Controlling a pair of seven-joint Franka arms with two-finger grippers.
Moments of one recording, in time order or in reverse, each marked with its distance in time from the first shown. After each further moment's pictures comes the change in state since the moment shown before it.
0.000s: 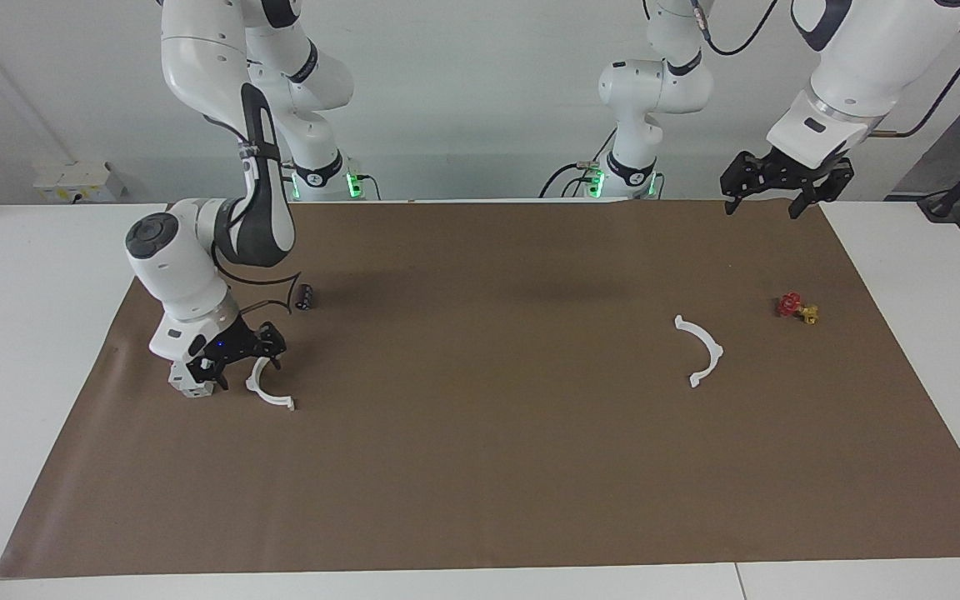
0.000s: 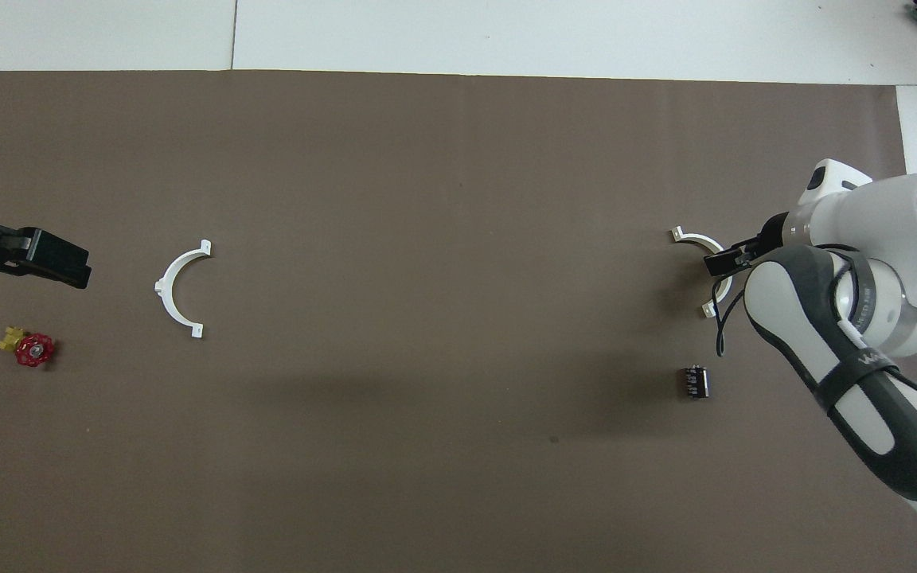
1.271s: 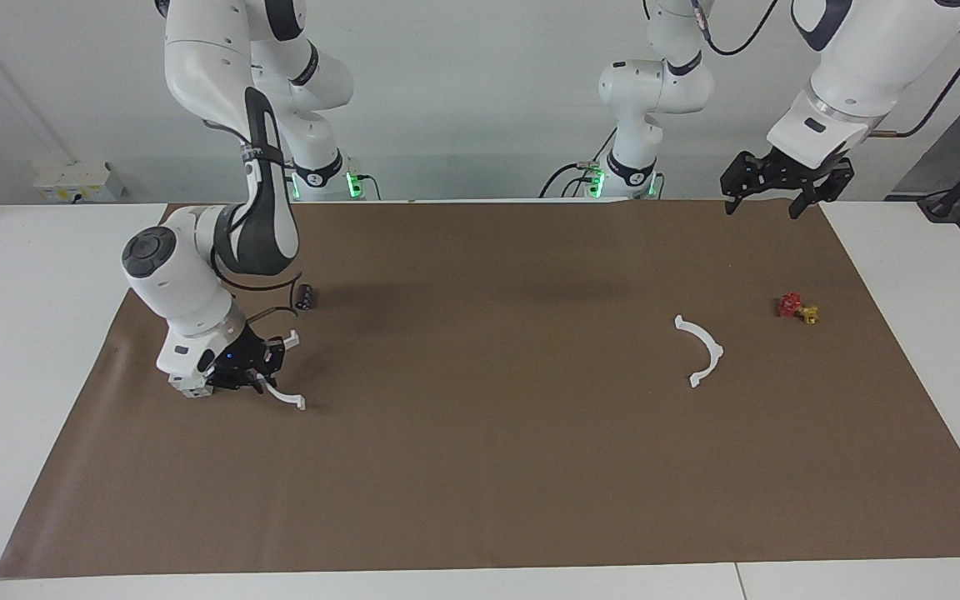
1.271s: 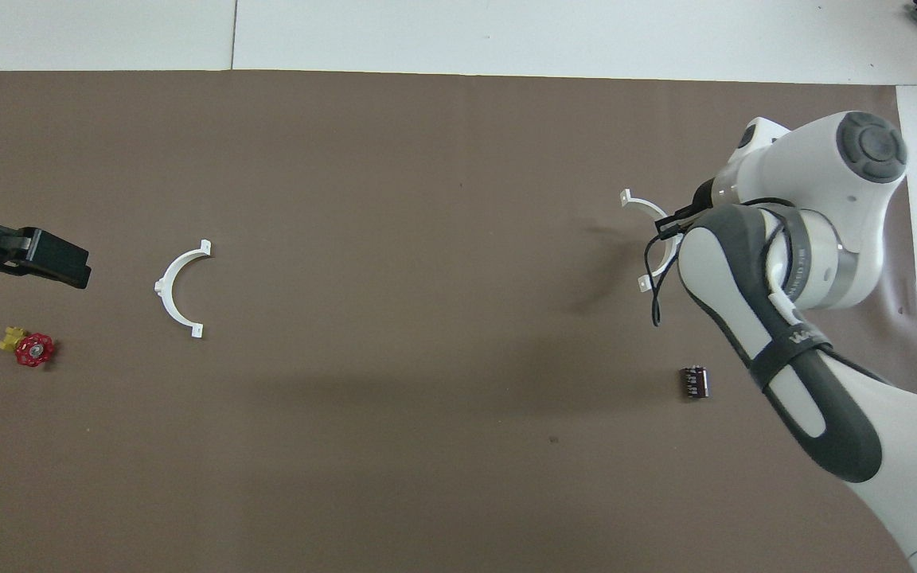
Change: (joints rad) left arm 0.000 0.000 0.000 0.000 0.000 0.000 0.000; right arm 0.221 0.014 0.007 0.240 -0.012 -0.261 0.396
